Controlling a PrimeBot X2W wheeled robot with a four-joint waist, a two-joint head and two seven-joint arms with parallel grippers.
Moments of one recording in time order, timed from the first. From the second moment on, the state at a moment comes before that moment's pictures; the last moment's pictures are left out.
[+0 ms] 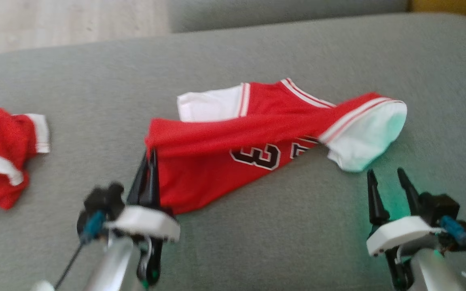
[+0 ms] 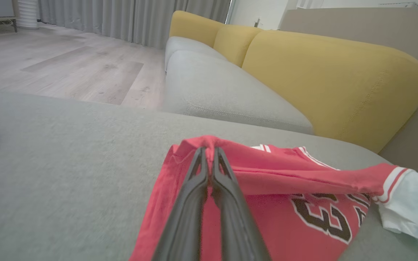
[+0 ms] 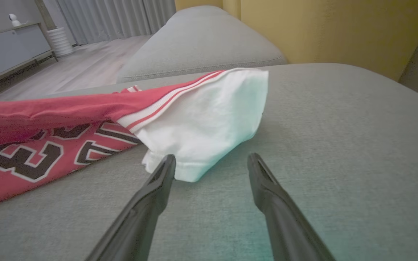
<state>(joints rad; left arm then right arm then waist) -0.31 0.04 -0.29 0.51 -0.42 -0.05 -0.26 -0.16 -0.05 -0.03 0.55 0.09 0.13 -0.26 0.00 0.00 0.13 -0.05</state>
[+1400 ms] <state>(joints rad) -0.11 0.04 -0.20 0.44 -0.30 0.00 -0.26 -0.33 -0.08 0.19 0.50 0.24 0.13 -0.26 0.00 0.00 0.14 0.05</state>
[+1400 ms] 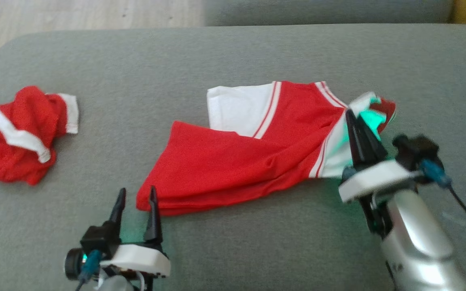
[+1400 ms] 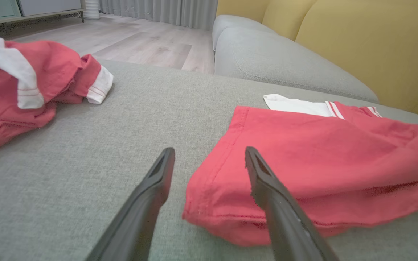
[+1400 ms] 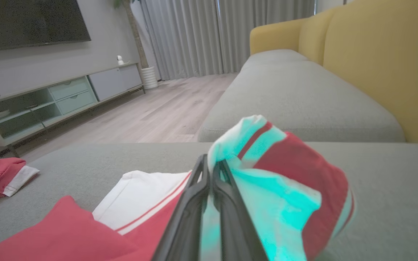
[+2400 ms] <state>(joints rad) -0.12 0.04 -0.25 0.41 -0.31 0.01 -0.26 -0.20 -0.08 -0.02 0.56 0.21 0.13 -0.26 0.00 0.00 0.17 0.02</state>
